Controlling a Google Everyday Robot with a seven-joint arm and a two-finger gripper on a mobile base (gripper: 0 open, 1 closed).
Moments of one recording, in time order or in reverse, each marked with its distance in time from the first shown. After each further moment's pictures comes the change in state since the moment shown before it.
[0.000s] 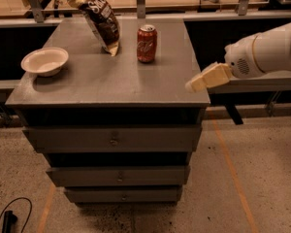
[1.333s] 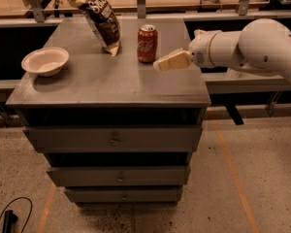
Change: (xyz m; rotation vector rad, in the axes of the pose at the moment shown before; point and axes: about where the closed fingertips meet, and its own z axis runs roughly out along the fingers) arm -0.073 -0.027 0.100 0.047 -0.294 -0.015
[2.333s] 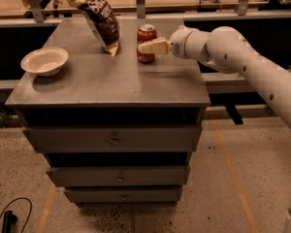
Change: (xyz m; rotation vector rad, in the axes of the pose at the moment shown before) arm -0.020 -0.043 0.104 0.043 -0.171 0.133
